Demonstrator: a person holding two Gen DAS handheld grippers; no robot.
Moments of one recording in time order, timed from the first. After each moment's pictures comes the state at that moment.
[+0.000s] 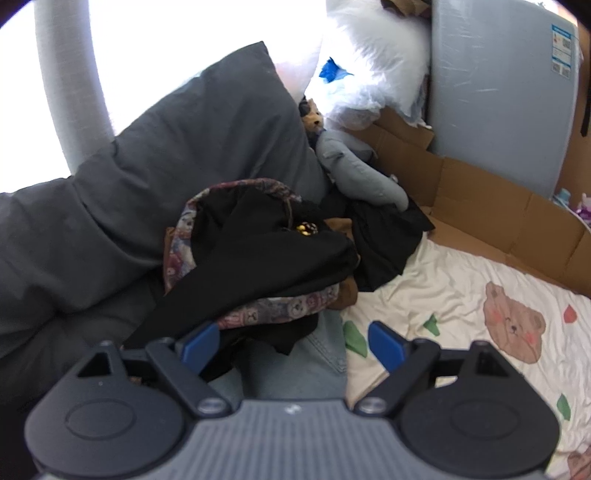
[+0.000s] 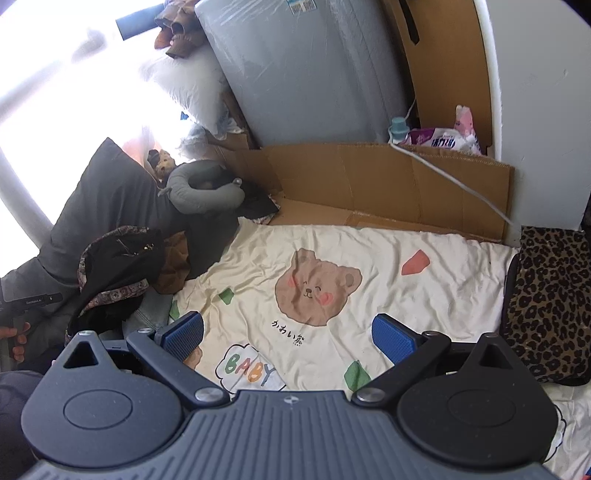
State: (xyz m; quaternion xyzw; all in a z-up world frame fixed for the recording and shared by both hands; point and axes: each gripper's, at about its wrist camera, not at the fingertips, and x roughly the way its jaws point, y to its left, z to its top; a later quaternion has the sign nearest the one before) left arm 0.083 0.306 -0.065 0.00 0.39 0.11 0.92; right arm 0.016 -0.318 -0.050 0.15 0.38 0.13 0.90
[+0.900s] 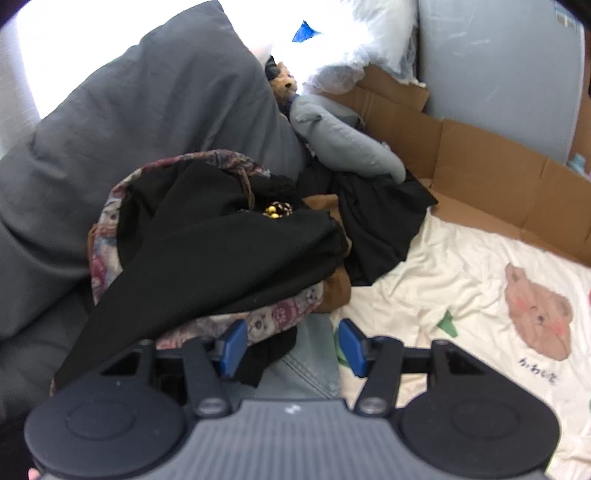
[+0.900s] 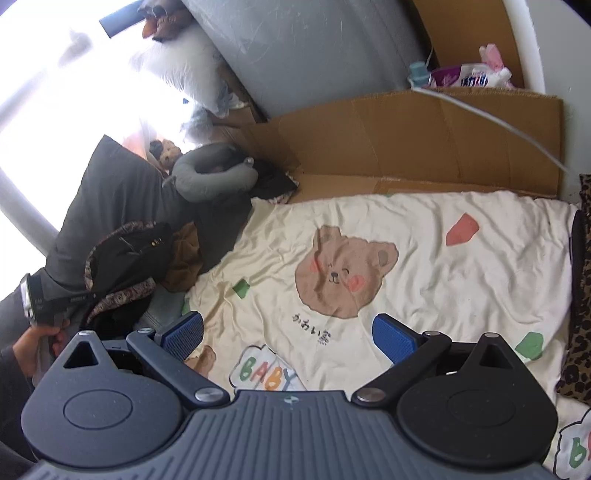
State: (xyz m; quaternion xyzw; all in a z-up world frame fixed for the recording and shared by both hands) left arm 0.180 0.294 -0.157 0.04 0.41 0.09 0.91; right arm 0.084 -0.303 -0.155 0.21 0.40 0.18 0.87
